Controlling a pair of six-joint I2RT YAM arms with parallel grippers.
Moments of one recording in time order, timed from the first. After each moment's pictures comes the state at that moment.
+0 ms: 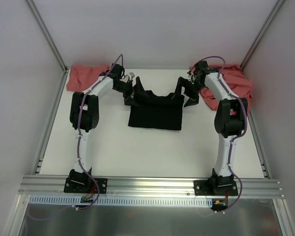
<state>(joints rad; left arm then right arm) -0.24 2.28 1.88 -0.75 0.90 -0.57 0.17 2.13 1.89 -1.05 -0.50 0.36</state>
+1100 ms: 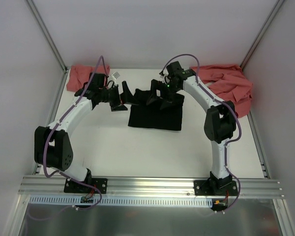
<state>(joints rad) -0.23 1.55 1.21 -0.46 0.72 -0.56 0.45 2.10 1.91 -0.95 -0.54 0.45</state>
